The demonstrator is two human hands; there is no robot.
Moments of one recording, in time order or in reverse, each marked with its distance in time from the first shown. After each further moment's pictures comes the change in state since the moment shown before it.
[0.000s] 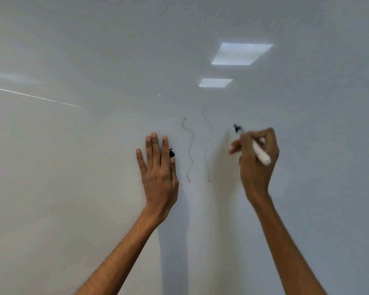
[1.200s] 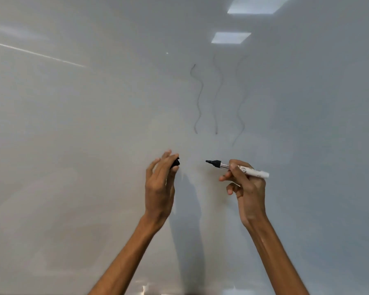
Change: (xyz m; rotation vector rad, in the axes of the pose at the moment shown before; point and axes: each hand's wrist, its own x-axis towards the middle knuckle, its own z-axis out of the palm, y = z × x) left_hand -0.125 0.000 -0.054 -0.354 -0.087 -0.083; right_hand -0.133 0.024 -0.065 0.235 -0.217 0.701
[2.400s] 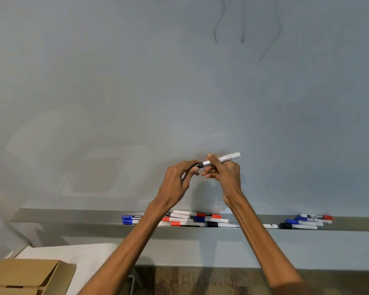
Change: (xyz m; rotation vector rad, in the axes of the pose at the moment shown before) left_hand -0.151 -0.005 -0.031 -0.228 -0.650 -0.419; right_hand -0.089 0.133 -0.016 -0.247 0.069 0.482
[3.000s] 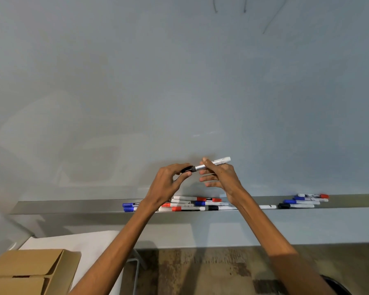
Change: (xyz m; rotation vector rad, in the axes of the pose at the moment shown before) left_hand -0.036 -0.045 -0.001 0.032 -0.163 -0.106; right_hand -0.010 0.039 -0.019 -0.143 -0.130 0.281
